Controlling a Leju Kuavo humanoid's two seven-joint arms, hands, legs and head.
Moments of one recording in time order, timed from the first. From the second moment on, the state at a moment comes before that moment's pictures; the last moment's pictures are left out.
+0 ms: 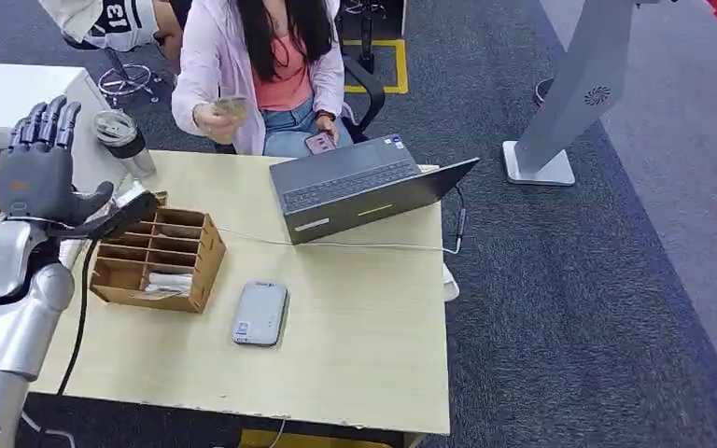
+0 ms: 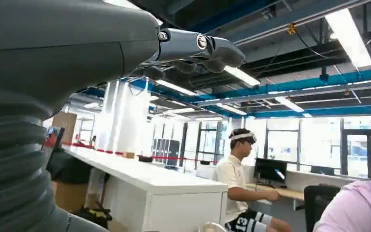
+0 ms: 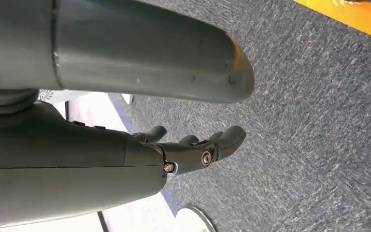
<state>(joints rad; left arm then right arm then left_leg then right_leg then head) -0.73 0.20 -0.29 -0.95 -1.14 0.43 -0.08 -0.06 0.17 -0.72 -0.20 1.27 -0.14 0.25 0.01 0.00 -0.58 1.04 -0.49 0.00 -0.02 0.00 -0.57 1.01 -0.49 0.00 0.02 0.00</state>
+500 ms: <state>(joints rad) -0.16 0.16 -0.29 -1.41 -1.17 0.45 -0.09 -0.06 0.17 -0.77 -0.20 1.25 -0.18 0.26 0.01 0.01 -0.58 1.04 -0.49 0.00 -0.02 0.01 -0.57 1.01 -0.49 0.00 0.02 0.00</state>
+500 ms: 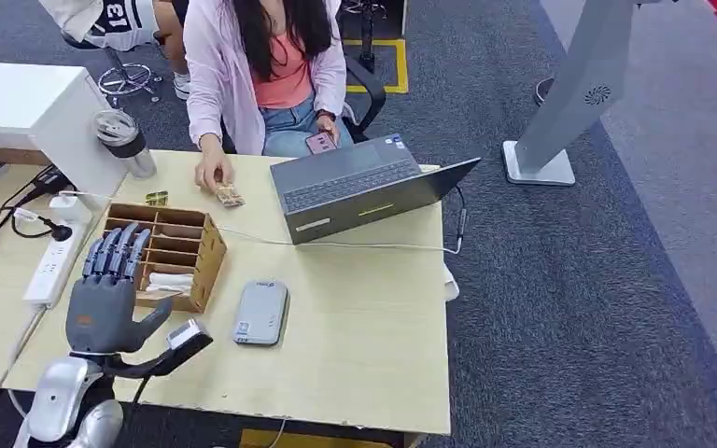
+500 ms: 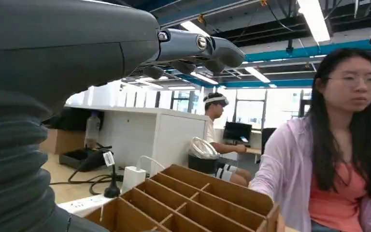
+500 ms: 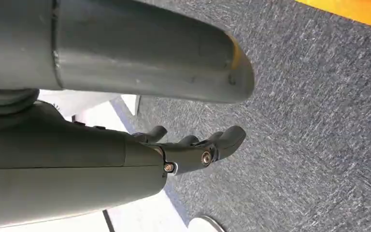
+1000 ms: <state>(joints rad) -0.05 0.16 -0.30 -1.49 -1.19 0.42 -0.09 -0.05 0.18 -0.79 -0.20 1.25 -0.18 0.25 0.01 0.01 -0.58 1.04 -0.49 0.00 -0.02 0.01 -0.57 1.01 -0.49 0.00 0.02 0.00</state>
